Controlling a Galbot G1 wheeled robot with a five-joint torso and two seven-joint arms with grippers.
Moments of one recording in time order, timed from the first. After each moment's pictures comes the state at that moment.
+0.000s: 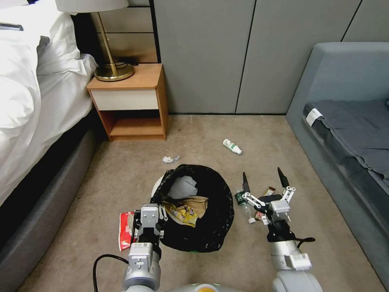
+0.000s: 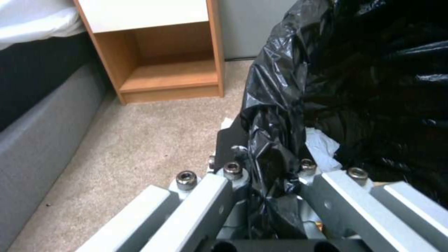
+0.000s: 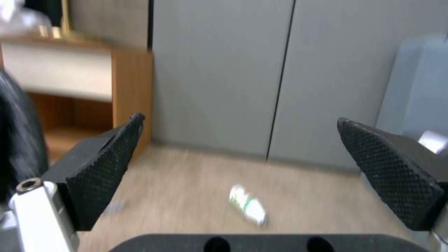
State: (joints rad) left arm 1.85 -1.53 -0.23 -2.35 0.21 0.26 -0.28; right arm -1.61 1.39 0.41 1.98 -0.02 0.27 0.07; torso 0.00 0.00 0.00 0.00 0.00
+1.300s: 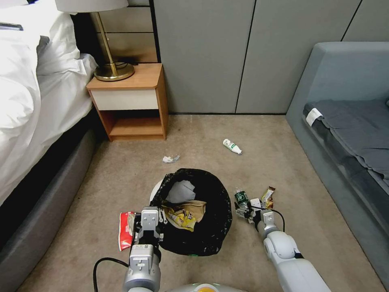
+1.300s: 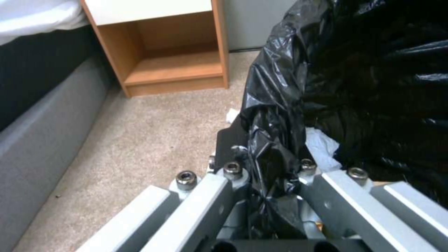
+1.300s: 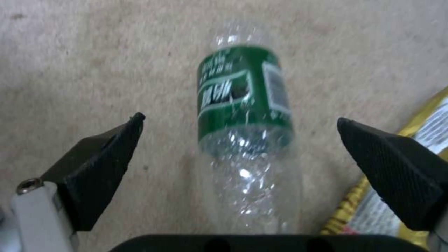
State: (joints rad) left arm 1.87 -1.55 -0.24 -2.34 0.23 0.26 -0.28; right arm -1.13 1.36 0.37 1.15 0.11 -0.04 -0.12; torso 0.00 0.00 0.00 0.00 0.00
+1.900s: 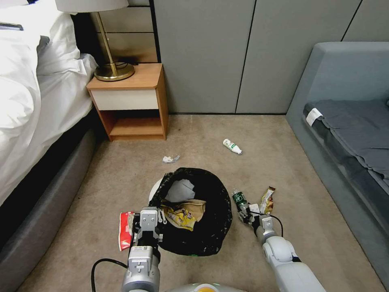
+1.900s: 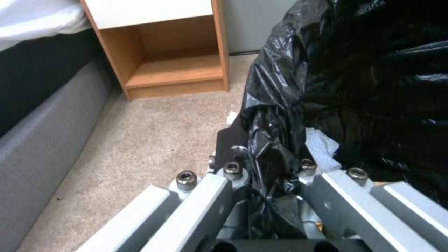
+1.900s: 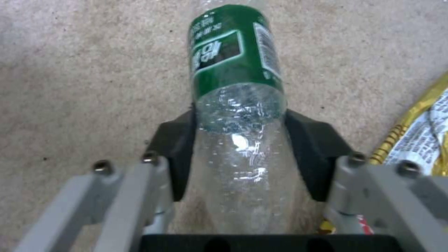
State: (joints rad) left arm 1.88 -1.54 -0.23 -2.35 0.24 0.25 -0.28; right arm -1.14 1.37 0.38 1.11 0.10 0.01 -0.12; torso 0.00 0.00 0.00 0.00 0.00
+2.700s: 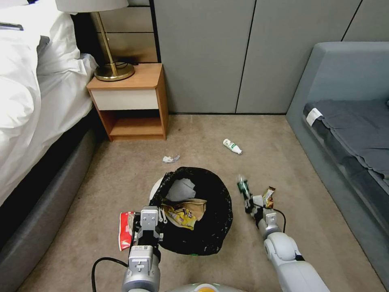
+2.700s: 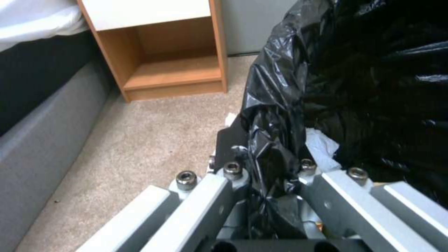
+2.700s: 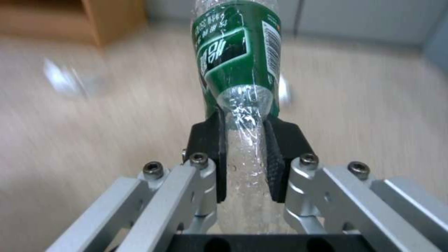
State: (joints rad) left arm 1.87 -1.54 -0.23 -2.34 0.23 0.25 -0.28; right arm -1.24 1.35 0.39 1.46 0.15 0.15 -0.08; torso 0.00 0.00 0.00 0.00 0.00
